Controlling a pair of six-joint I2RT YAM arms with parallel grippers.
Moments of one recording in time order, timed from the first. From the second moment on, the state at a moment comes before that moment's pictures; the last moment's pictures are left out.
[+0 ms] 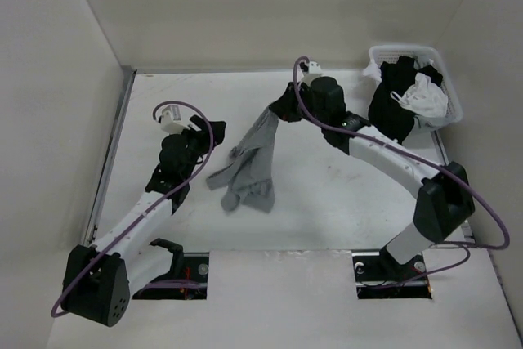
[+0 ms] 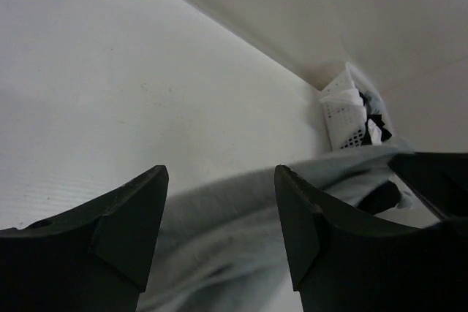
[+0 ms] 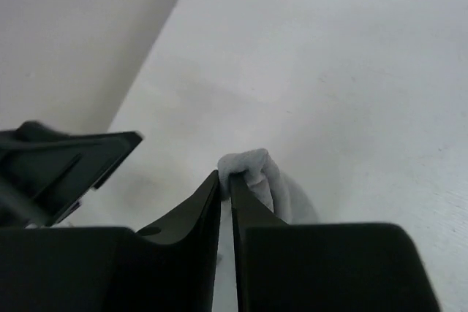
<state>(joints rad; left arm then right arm) -0.32 1.01 0.51 0.40 -0.09 -0.80 0.63 1.53 1.25 0.07 -0.12 0.52</state>
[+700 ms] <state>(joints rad) -0.23 1.32 0.52 0.17 -0.28 -0.77 1.05 1.63 0.95 0.12 0.01 0.70</state>
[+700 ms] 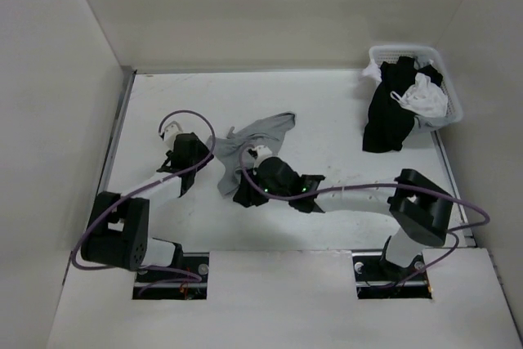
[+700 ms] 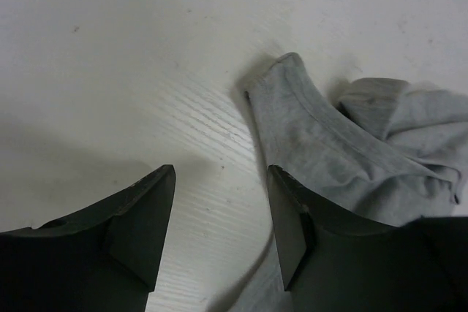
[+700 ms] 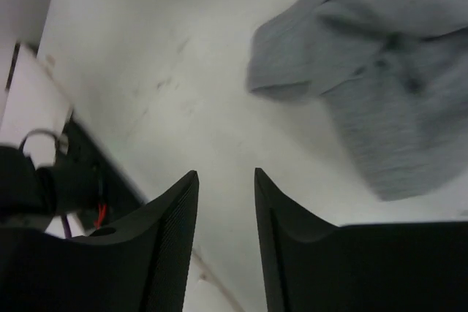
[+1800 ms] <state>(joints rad) -0.33 1.18 0.67 0.21 -0.31 -0.83 1.01 1.53 0.95 0.29 0.18 0.83</state>
